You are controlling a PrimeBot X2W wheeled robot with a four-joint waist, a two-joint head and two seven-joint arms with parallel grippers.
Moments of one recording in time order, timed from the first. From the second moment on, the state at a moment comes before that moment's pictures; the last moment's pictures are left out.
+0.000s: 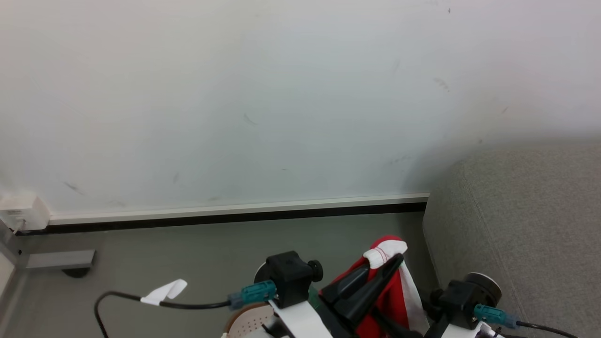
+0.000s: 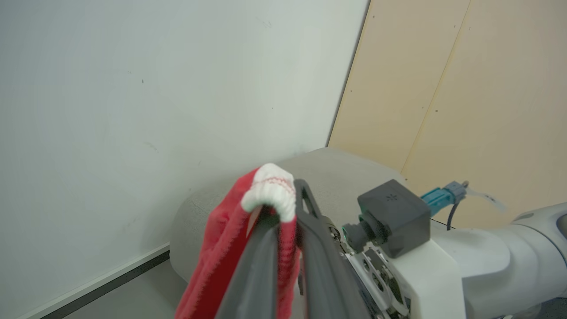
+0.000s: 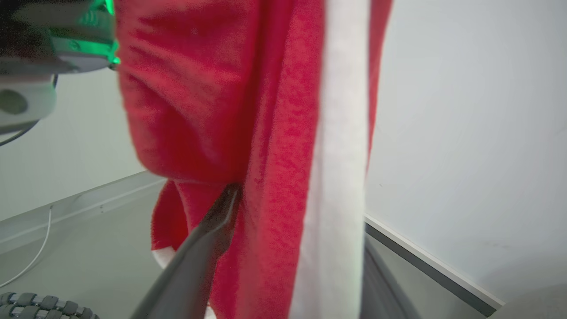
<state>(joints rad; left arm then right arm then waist) -0.40 0.20 -0.86 -0.05 -0.65 -0.06 -0.10 -0.49 -0.47 1.08 0.21 0.72 0.13 -0.22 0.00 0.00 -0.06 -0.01</state>
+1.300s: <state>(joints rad) -0.40 0.18 -0.90 0.11 -0.62 -0.05 -0.17 -0.42 -0.61 0.72 0.13 0.78 0.13 -0.26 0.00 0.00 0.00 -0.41</state>
